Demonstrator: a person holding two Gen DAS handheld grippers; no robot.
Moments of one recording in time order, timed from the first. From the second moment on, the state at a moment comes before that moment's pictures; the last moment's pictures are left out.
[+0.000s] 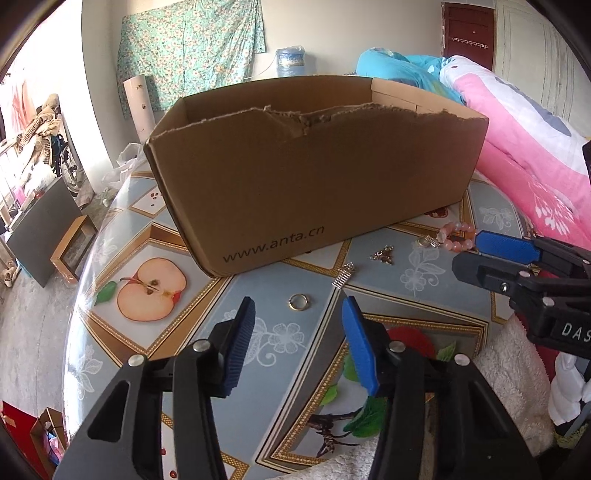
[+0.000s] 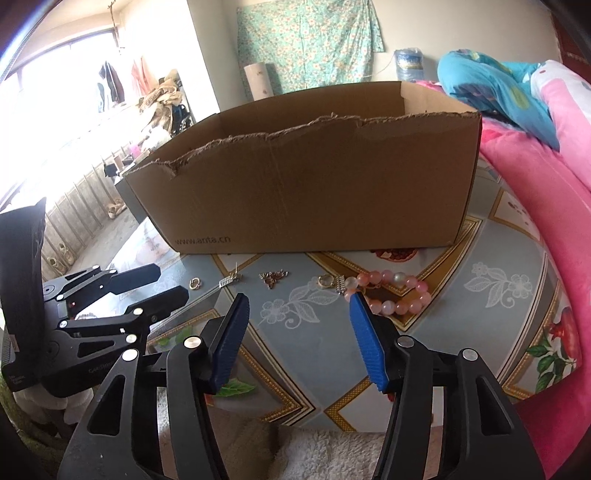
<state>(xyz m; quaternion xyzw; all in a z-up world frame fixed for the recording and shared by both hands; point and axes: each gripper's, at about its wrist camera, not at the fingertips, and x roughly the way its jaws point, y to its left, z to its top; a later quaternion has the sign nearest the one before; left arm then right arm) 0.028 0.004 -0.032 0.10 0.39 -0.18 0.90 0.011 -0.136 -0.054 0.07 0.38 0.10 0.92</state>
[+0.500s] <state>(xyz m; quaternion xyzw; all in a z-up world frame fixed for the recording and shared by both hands) 0.032 0.014 -0.022 0.06 0.36 -0.18 0.91 0.020 -0.139 -0.039 0.07 0.37 0.10 0.92</state>
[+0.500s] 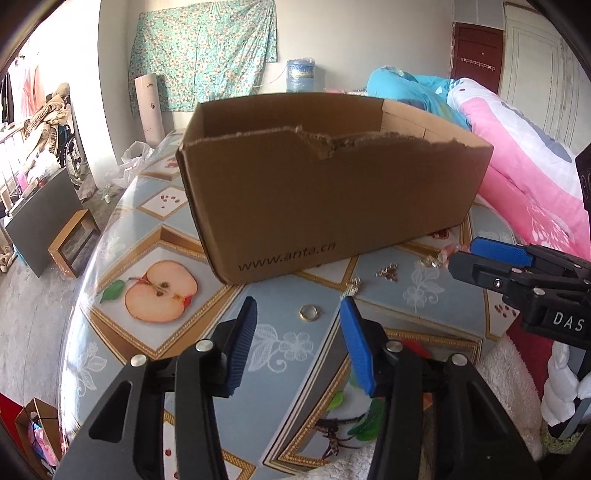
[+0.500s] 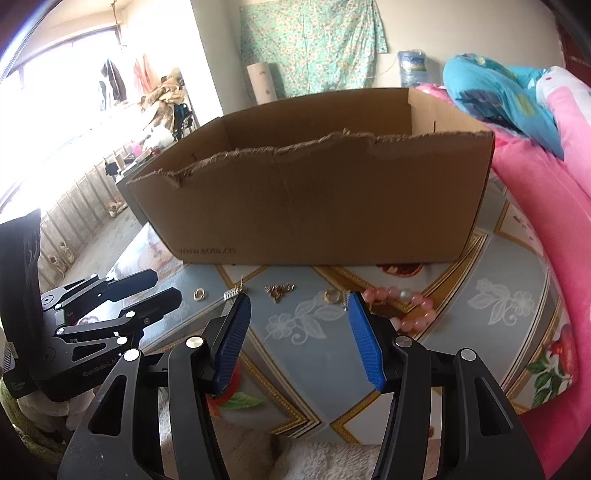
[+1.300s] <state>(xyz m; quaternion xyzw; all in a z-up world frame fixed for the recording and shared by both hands) 0.058 0.011 -0.008 0.04 0.33 -0.18 0.92 0.067 -0.162 -0.030 0.12 0.38 0.10 0.91</state>
